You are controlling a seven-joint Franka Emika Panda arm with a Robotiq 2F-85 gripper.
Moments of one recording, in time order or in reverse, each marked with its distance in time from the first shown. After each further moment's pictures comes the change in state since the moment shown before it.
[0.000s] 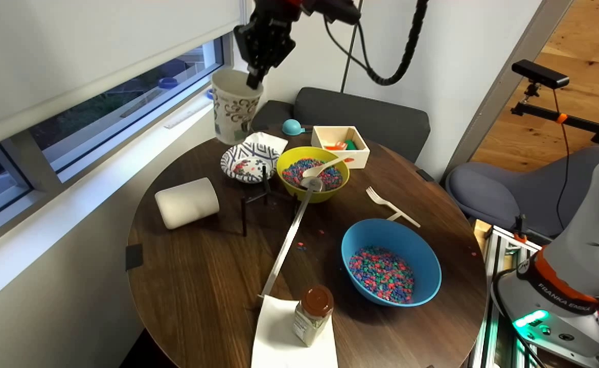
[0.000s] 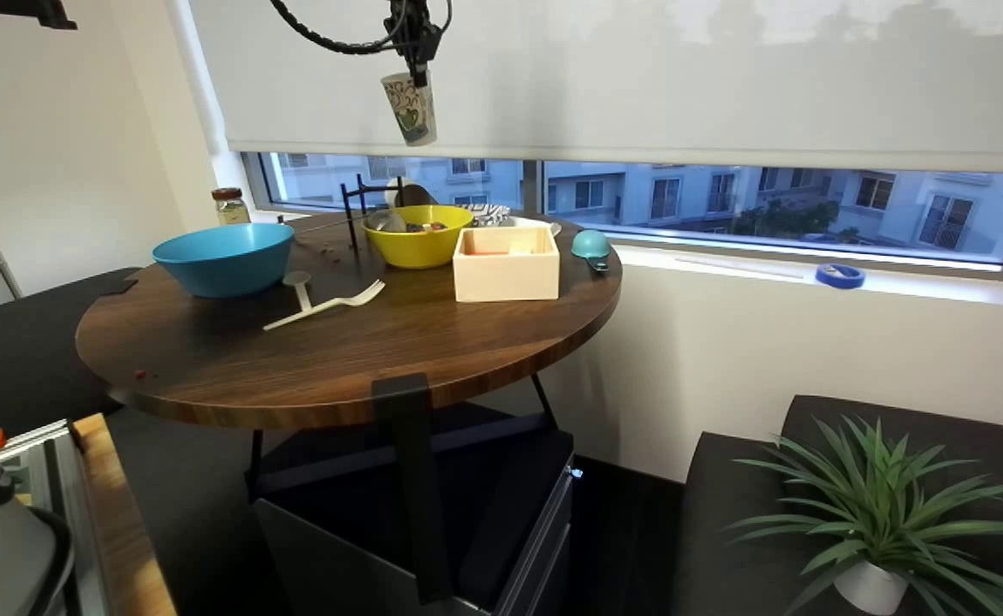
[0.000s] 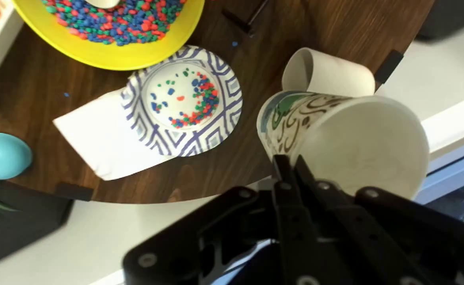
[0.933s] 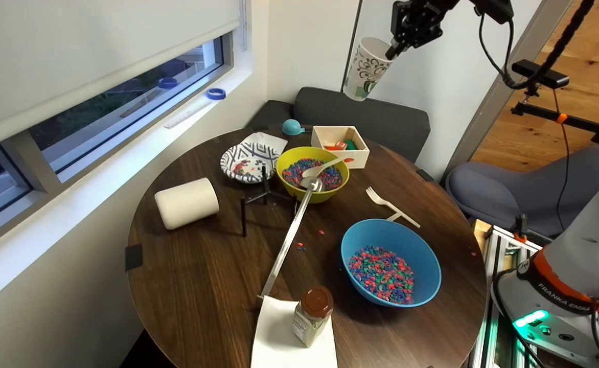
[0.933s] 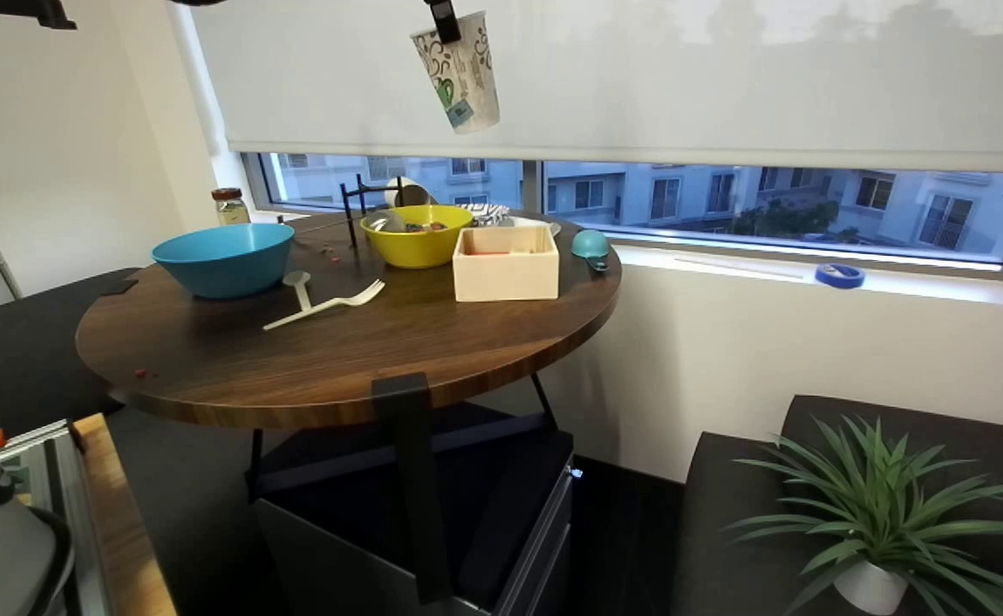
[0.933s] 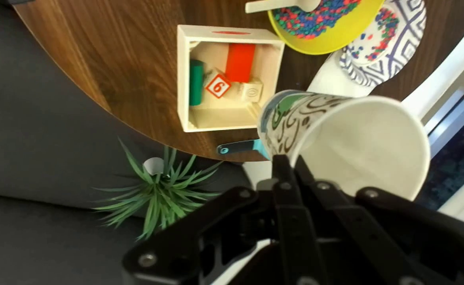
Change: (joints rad) arm -0.306 -0.652 -0.139 -0.664 0.003 0.128 0.192
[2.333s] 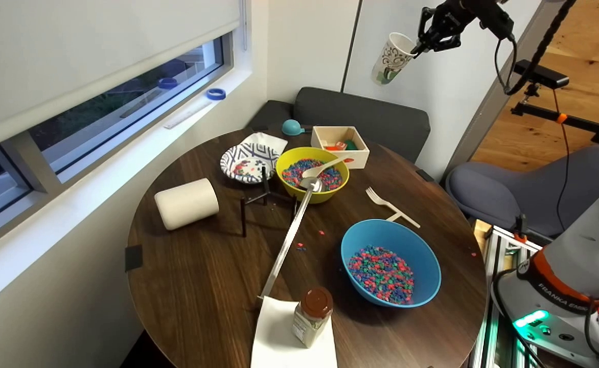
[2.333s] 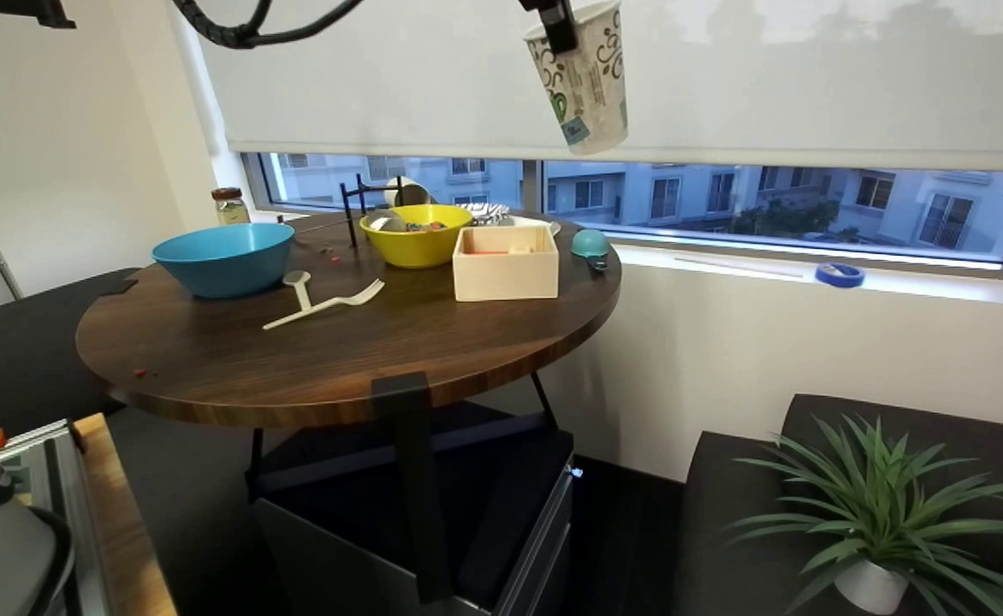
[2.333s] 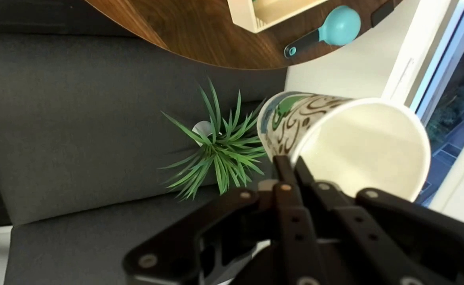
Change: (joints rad) arm -0.172 0.058 -0.139 -0.045 0.083 0.193 0.038
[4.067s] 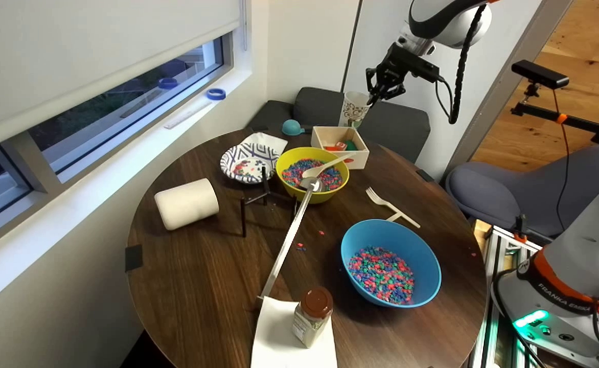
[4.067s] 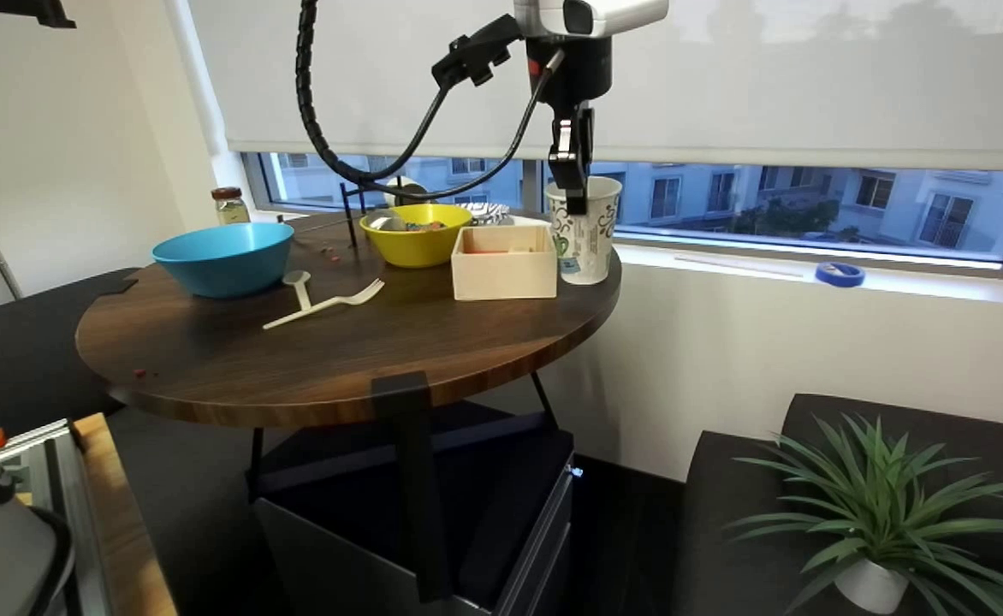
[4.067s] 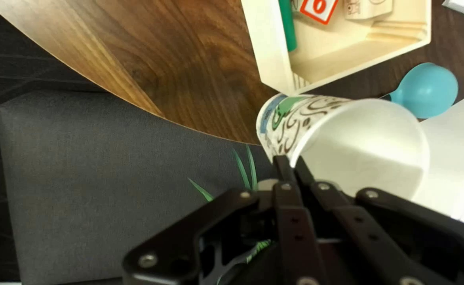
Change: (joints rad) arm 0.094 0.422 0.003 0.142 0.053 0.018 -0.011
